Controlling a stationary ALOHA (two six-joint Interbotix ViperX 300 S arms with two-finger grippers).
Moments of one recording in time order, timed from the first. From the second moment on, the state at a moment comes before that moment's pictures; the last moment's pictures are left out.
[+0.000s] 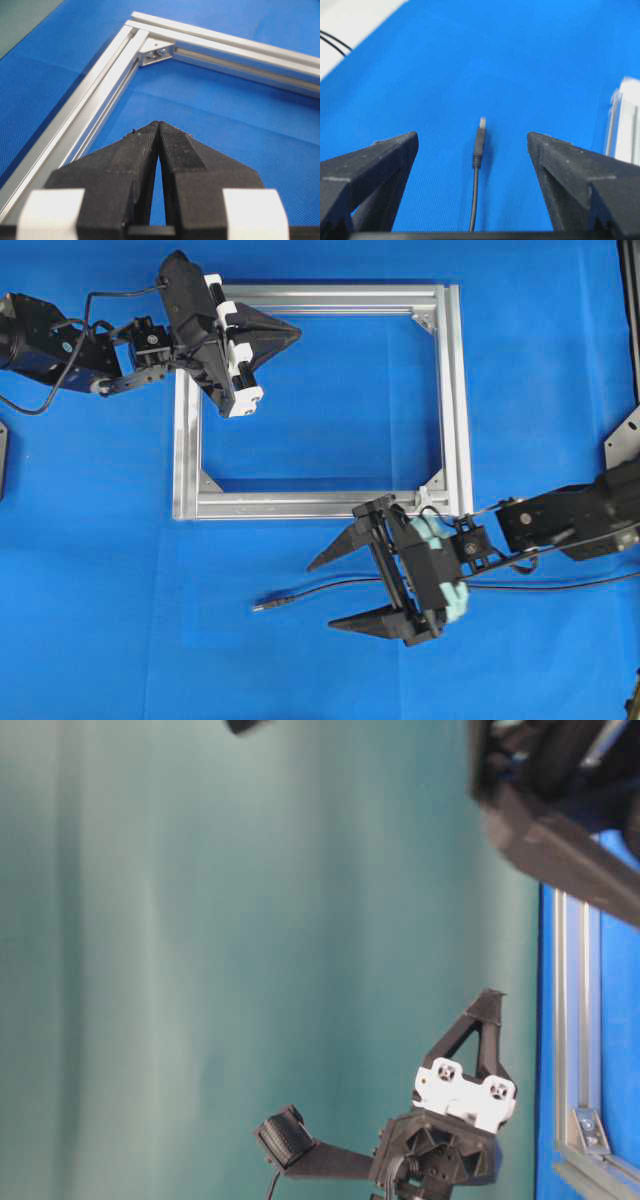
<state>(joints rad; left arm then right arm) 0.27 0.14 0.83 -0.09 -0.75 0.00 0.29 0.19 0.80 -0.06 -0.71 0.08</state>
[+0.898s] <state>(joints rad) 0.27 0.13 0.86 -0.09 -0.75 0.00 0.29 0.40 0.70 0.02 -0.71 0.08</state>
